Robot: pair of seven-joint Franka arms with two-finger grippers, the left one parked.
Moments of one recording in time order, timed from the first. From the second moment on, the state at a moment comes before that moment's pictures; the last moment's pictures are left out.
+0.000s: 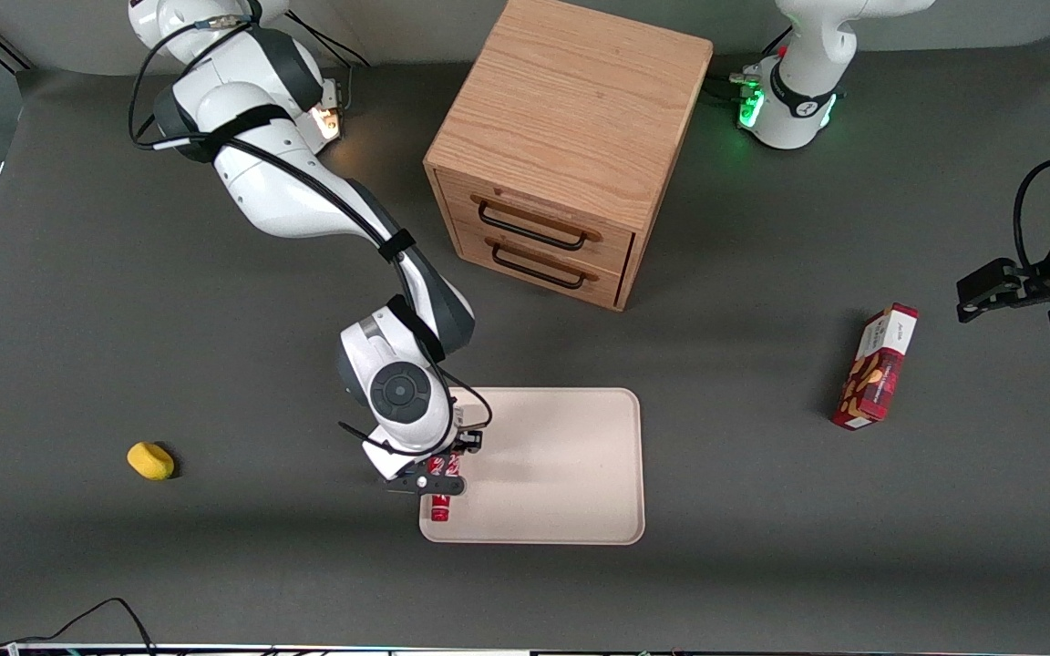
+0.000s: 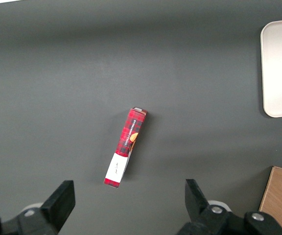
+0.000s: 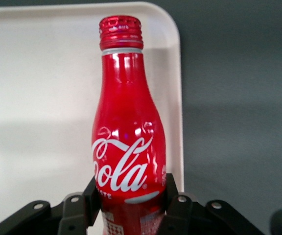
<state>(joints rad) 0.44 1.06 0.09 -1.00 -0.15 2.06 0.63</state>
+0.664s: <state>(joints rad) 0.45 1.08 0.09 -1.00 -0.16 2.08 0.60</state>
